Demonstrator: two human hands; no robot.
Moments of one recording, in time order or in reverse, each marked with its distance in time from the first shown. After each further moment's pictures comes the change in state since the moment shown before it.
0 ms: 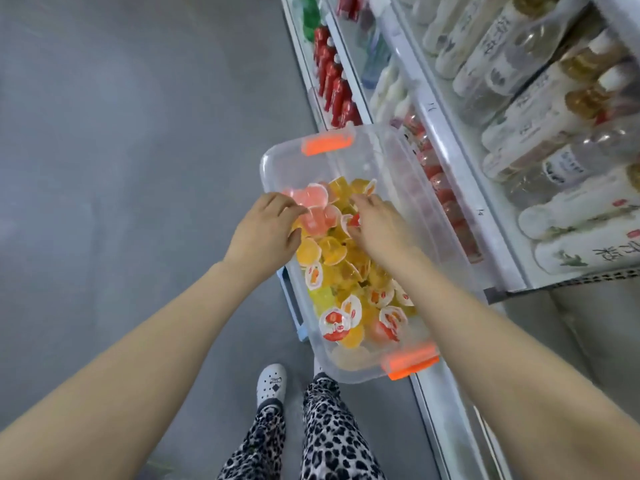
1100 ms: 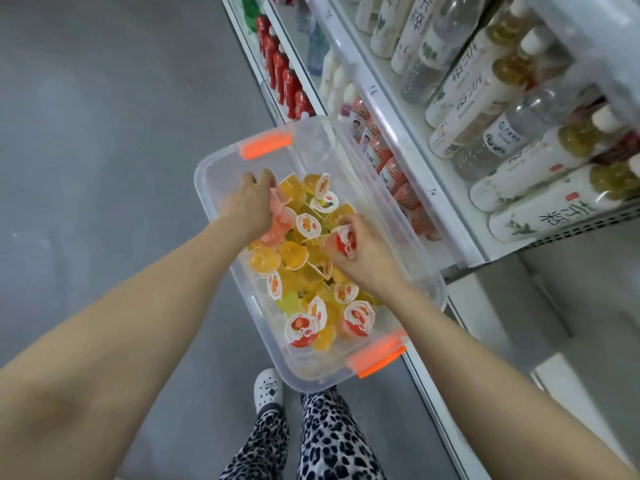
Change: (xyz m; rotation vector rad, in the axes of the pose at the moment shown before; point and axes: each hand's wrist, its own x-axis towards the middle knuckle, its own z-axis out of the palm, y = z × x) left_hand 0.099 0.027 0.032 0.013 -0.420 -0.345; right_hand -0.065 0.039 0.008 0.517 0.169 0.144
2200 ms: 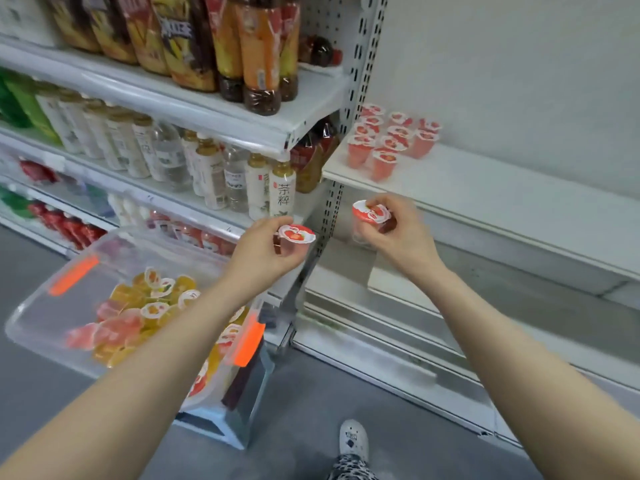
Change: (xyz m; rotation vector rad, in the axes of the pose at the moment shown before) left_hand -0.217 0.230 -0.021 -0.514 -0.075 0.903; right_hand -0.293 0.012 -0.223 0.004 0.917 0.292
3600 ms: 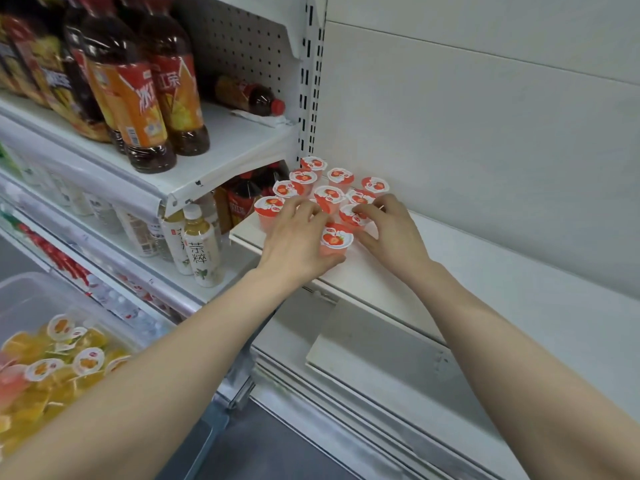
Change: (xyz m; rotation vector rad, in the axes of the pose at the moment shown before) left_hand 0.183 0.152 0.166 0.647 0.210 0.299; right_hand 0.197 0.163 -0.100 -0.393 -0.131 -0.317
